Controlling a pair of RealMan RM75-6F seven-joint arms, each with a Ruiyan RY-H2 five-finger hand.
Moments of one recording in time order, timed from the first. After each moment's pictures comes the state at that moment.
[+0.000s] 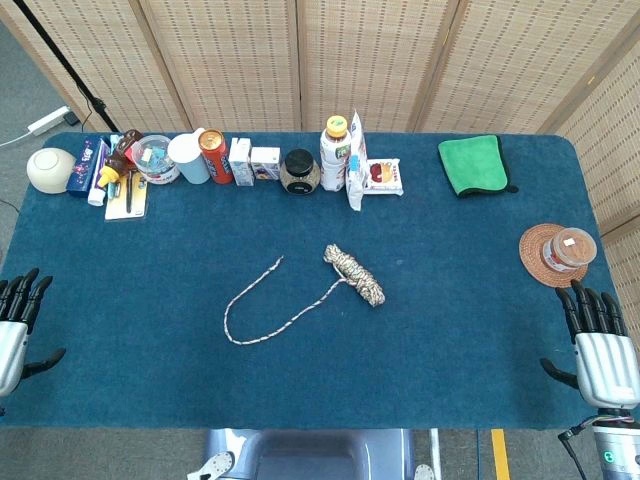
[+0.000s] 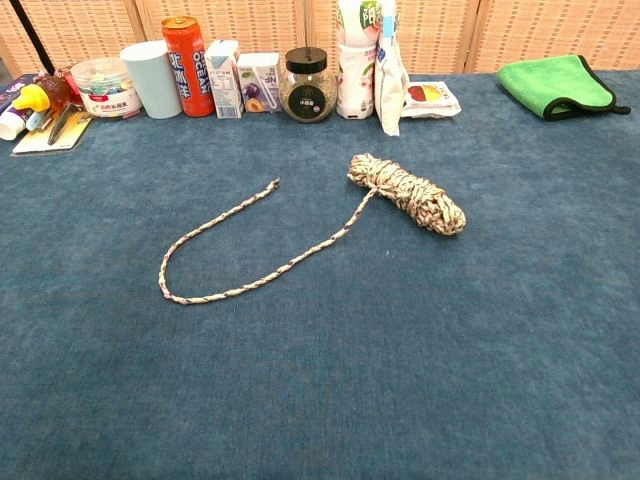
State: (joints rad) left arm -0.08 -1.11 -0.03 -1.62 1.53 1.52 0.10; right arm 0.05 -1.14 0.08 -1.65 -1.49 1.53 -0.16
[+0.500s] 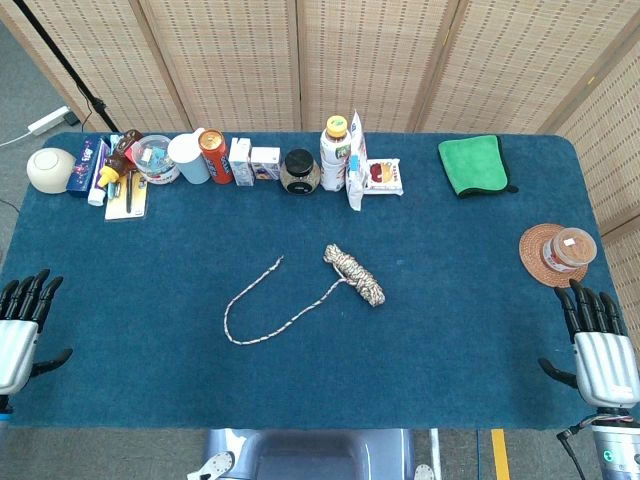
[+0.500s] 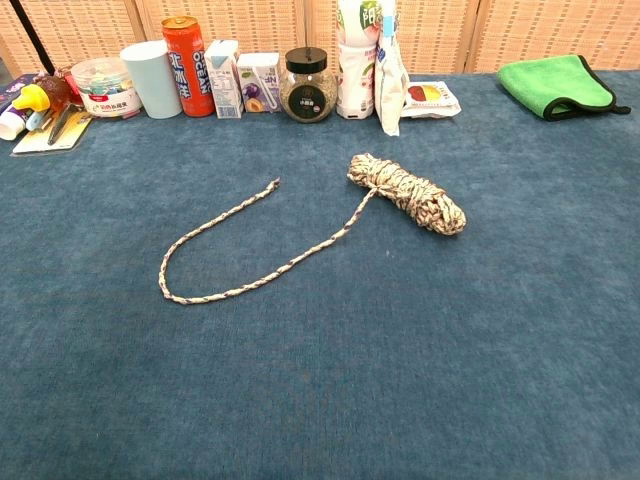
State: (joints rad) left arm -0.09 -1.12 -0.03 -1.63 1.53 1.49 0.12; right arm 0.06 -1.14 0.08 -1.66 -1.49 1.52 -0.15
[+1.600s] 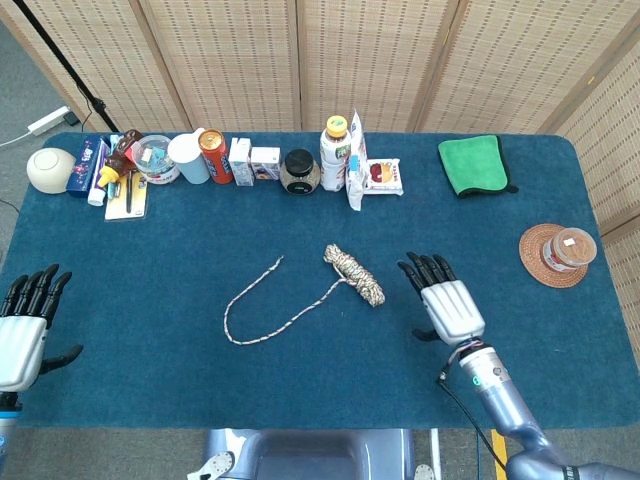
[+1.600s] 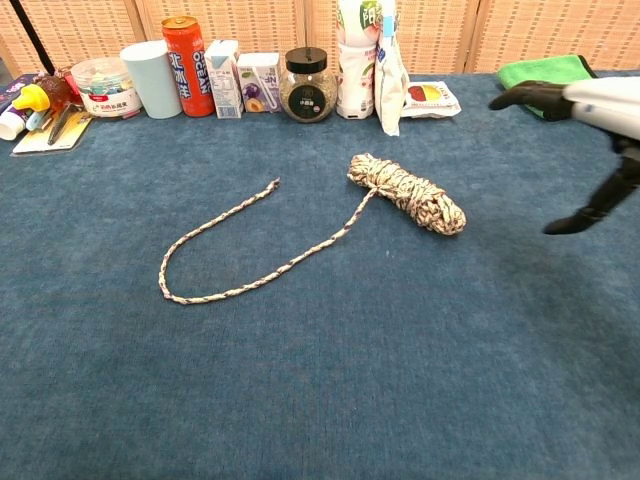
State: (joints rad) left arm -0.10 -1.10 -0.04 -1.74 1.52 1.49 0.18; right arm 0.46 -1.35 0.22 -1.80 -1.22 1.05 -0.46
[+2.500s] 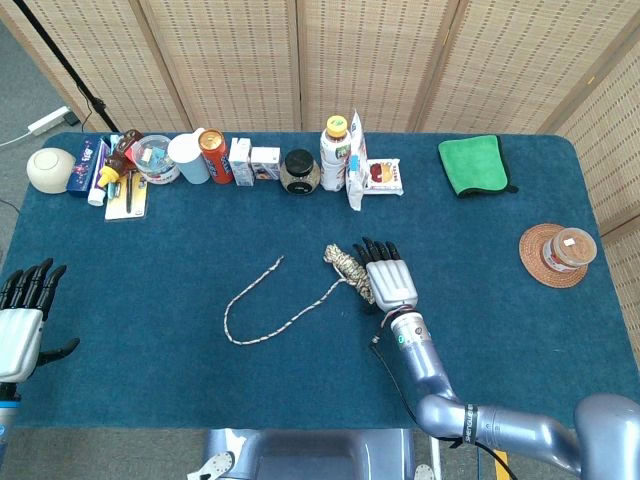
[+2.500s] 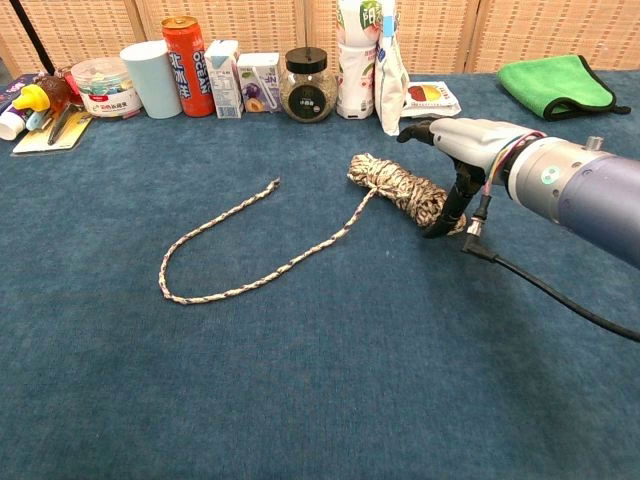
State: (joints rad) left arm -0.12 -1.11 -0.07 -1.71 1.46 1.46 0.17; right arm 0.76 -1.72 0.33 -1.50 -0.74 1.03 -0.68
